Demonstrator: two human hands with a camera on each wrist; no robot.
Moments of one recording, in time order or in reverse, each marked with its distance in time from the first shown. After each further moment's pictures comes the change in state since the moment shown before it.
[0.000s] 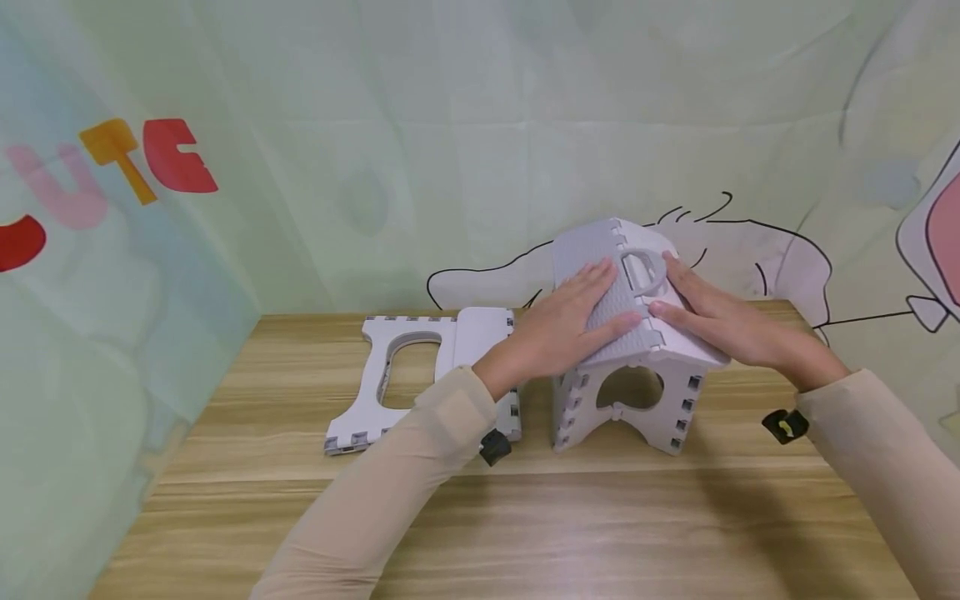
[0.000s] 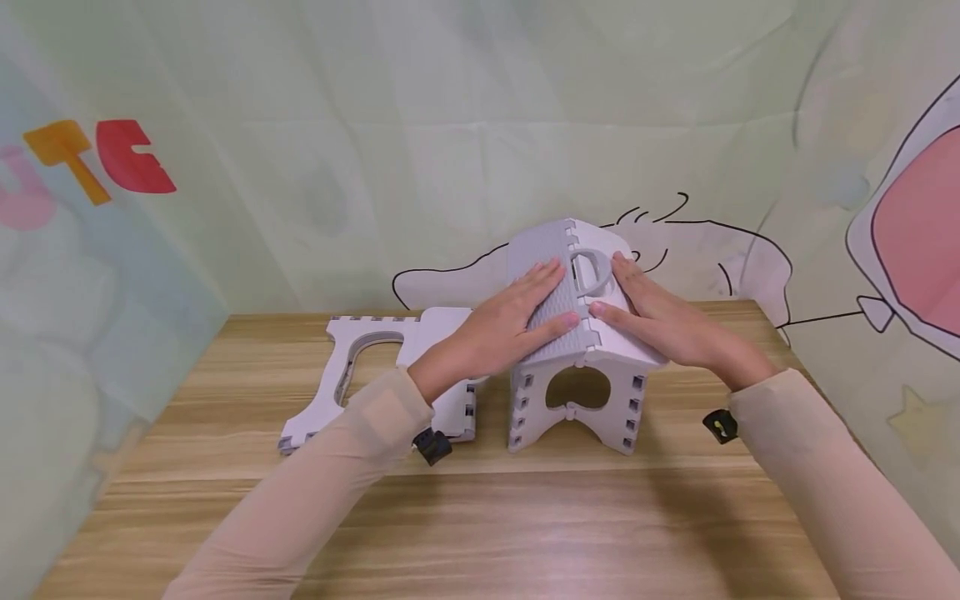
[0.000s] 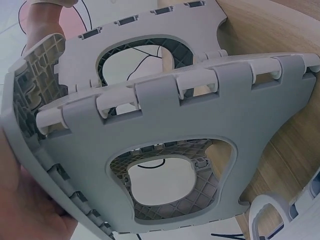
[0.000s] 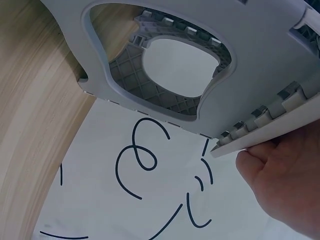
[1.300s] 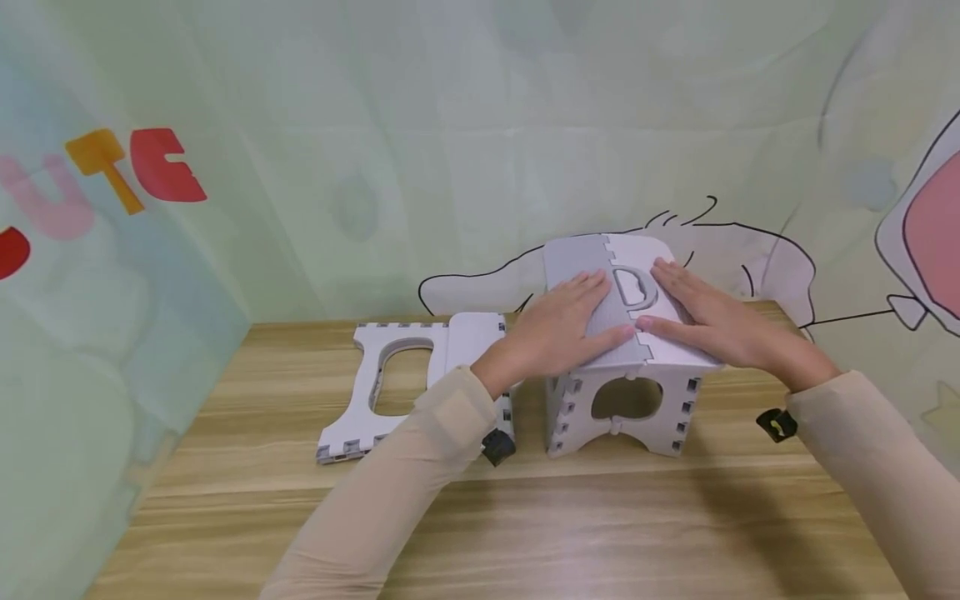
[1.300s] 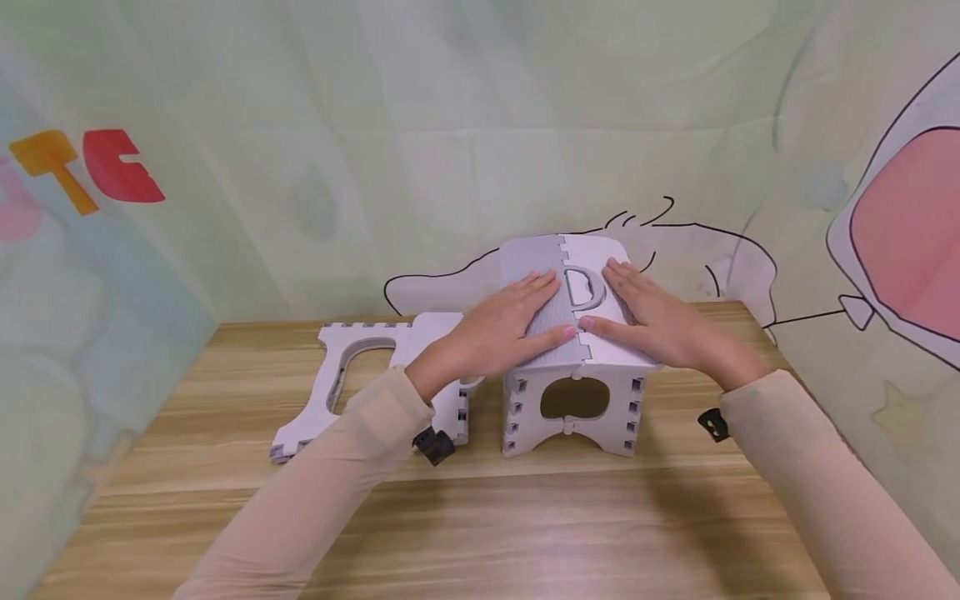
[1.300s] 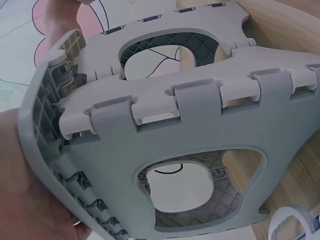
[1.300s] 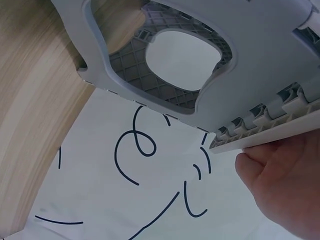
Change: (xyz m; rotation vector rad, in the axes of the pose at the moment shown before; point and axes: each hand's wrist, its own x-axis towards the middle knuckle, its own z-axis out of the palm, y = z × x) left_hand 0.007 0.012 -0.005 0.186 -0.073 0.007; right_hand -0.003 0.004 -0.002 -0.246 0.060 0.008
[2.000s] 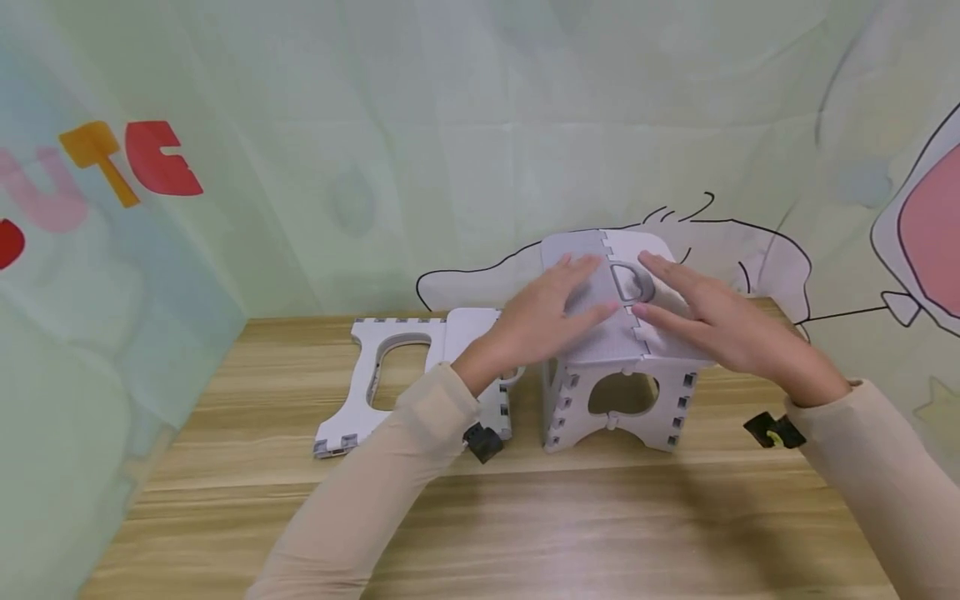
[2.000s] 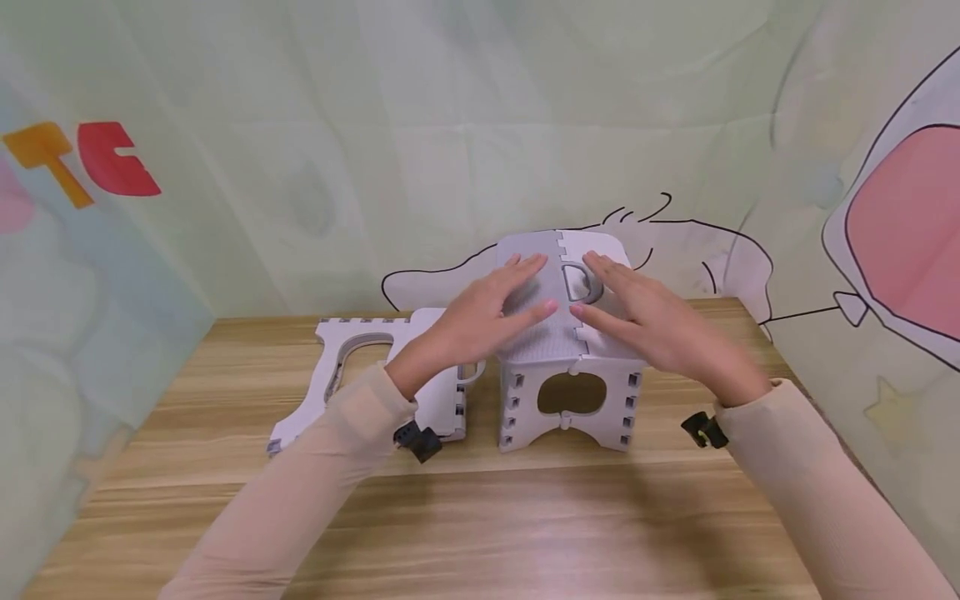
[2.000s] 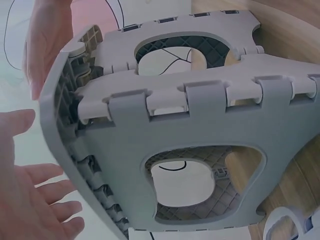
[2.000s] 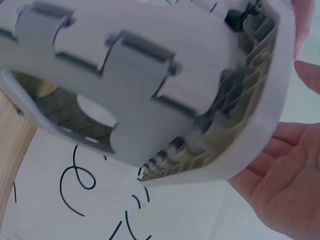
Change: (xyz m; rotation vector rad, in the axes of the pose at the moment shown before) left_hand -0.012 -0.009 -0.009 -0.313 0.151 -0.039; right_hand -0.021 -0.042 -0.015 0.140 0.067 -0.035
